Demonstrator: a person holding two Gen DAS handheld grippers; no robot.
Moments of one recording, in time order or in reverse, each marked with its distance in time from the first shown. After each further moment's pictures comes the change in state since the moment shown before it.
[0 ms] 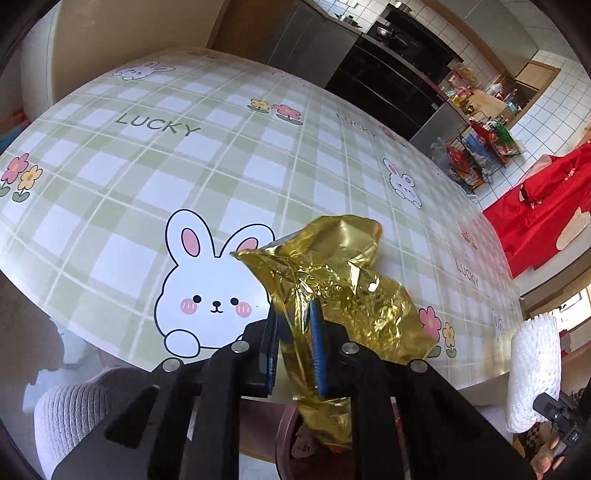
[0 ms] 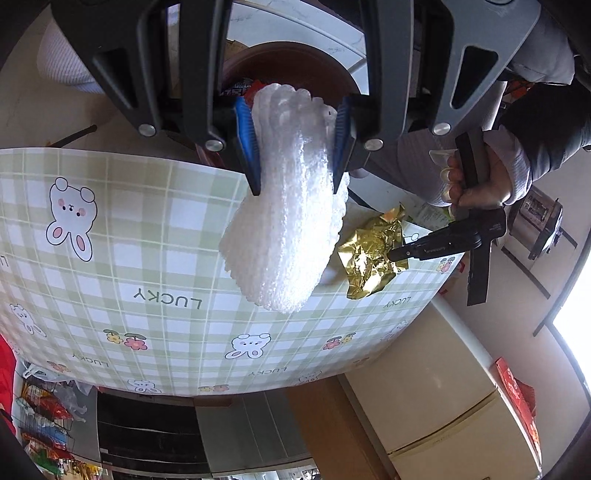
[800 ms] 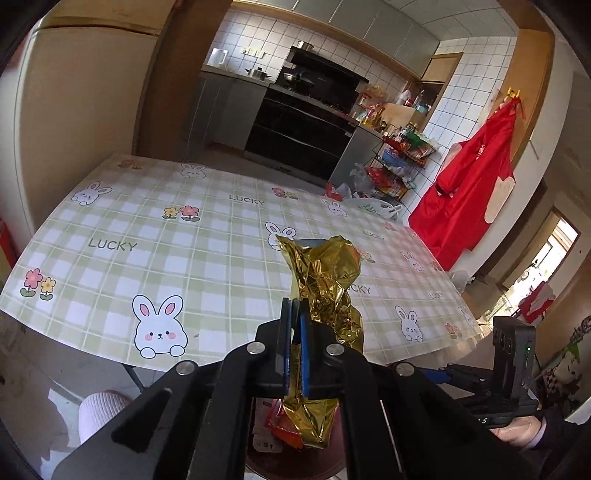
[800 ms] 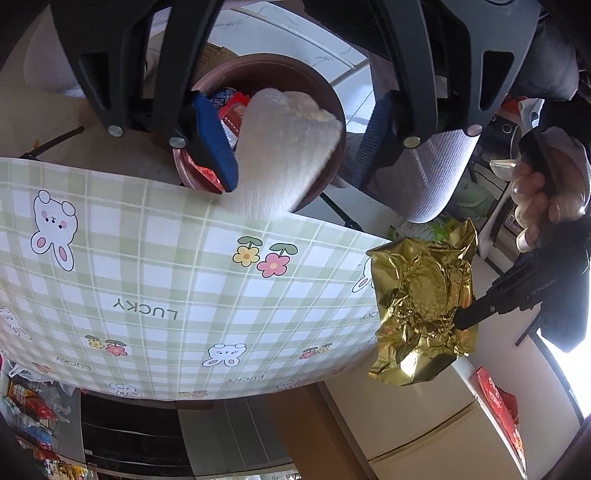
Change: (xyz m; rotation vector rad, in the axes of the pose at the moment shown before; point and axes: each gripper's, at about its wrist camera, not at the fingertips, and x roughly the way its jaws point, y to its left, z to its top) left arm -0.154 -0.102 -0.016 0.264 -0.196 -0.173; right arm -0.006 0.015 -0.014 -0.024 0.015 0.062
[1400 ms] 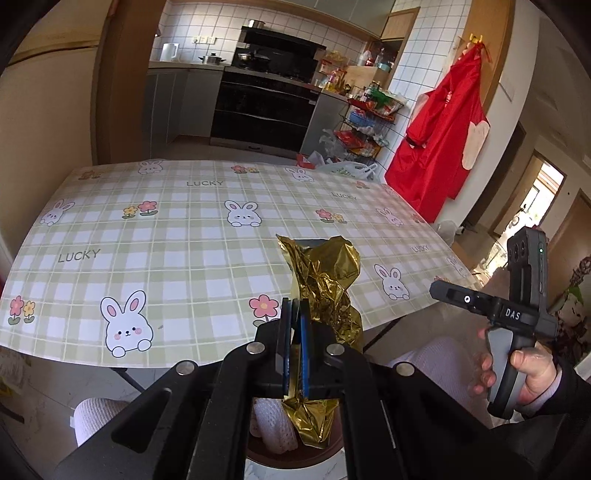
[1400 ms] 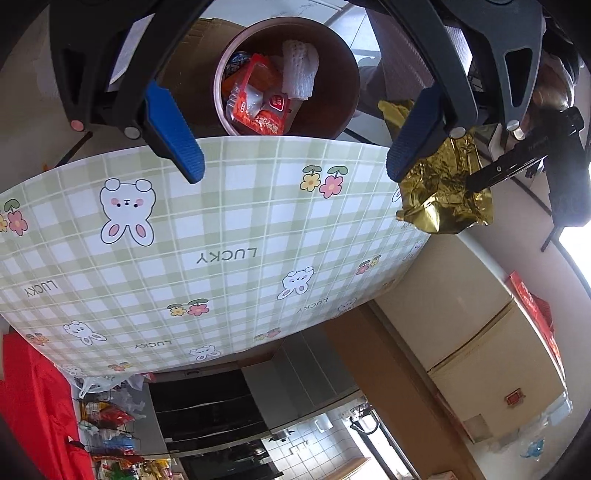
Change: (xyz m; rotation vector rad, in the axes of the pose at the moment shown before) left arm 0.026 -0.048 -0.018 0.185 0.112 -0.059; right arm -0.064 -0.063 0.015 0.232 -0.262 -0.098
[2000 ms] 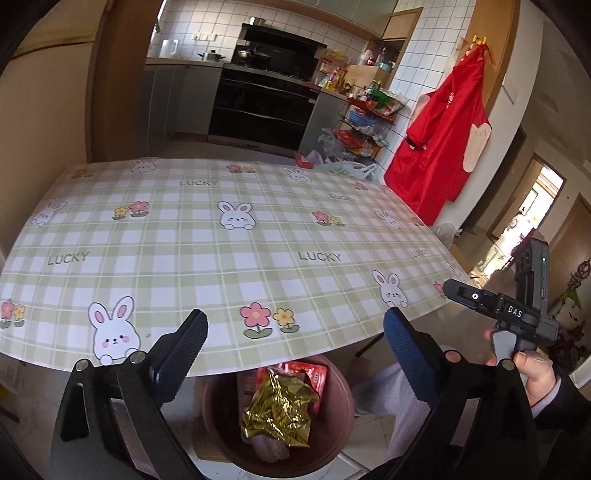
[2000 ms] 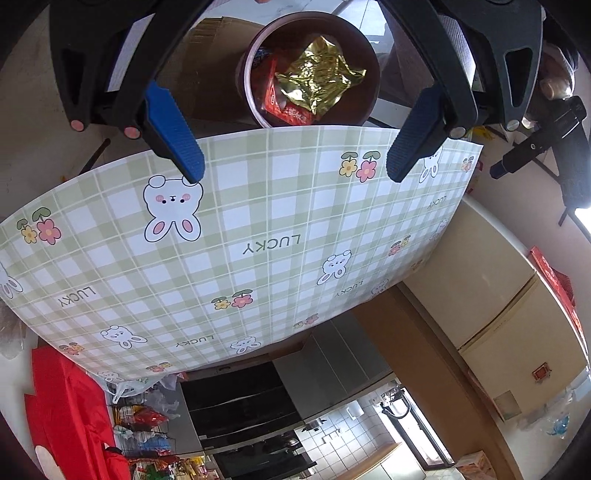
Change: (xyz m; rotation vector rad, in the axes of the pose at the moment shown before) left arm 0.014 0.003 0.008 -0.026 -0.010 0.021; right arm -0.015 -0.031 0.004 0.067 -0.036 -0.095
